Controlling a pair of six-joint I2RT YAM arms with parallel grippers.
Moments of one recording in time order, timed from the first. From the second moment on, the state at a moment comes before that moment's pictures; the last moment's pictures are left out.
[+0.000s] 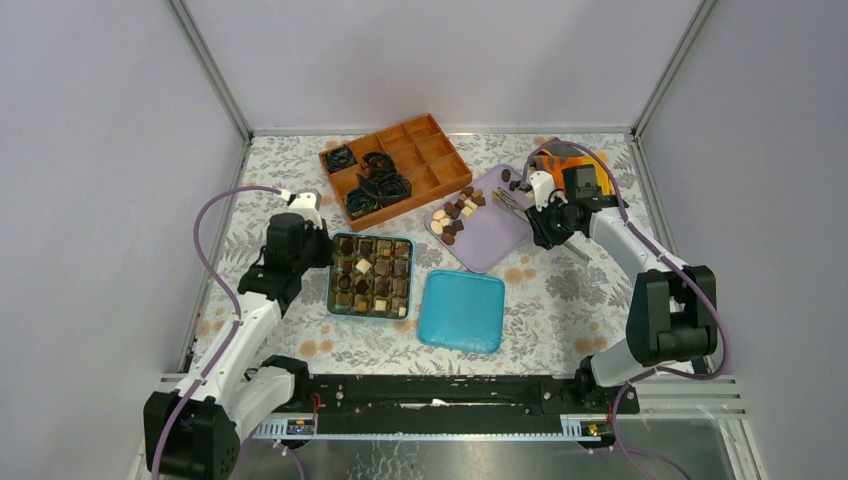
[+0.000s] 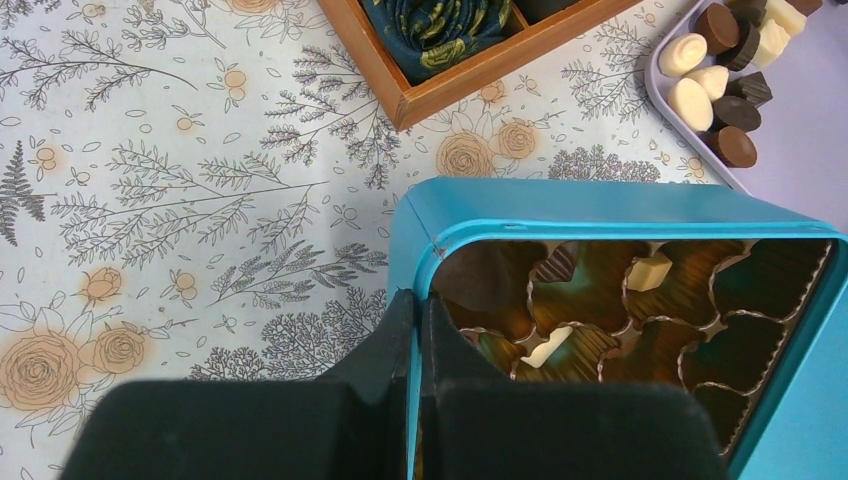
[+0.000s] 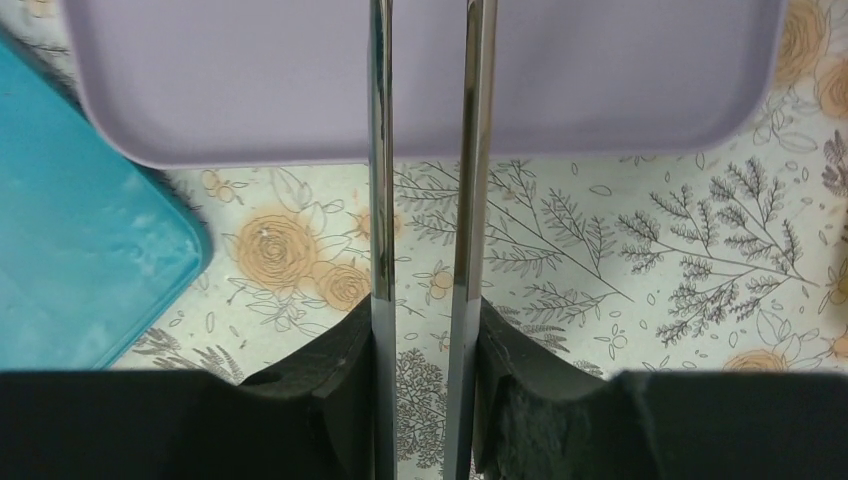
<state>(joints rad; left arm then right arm) -0.17 0.93 0.62 -0.25 0.04 -0.19 0.13 1.51 1.05 -0.58 -0.31 -0.51</state>
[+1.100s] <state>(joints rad) -0.17 0.95 0.63 -0.25 0.07 -0.20 0.11 1.81 1.25 -0.63 -0.22 -0.49</state>
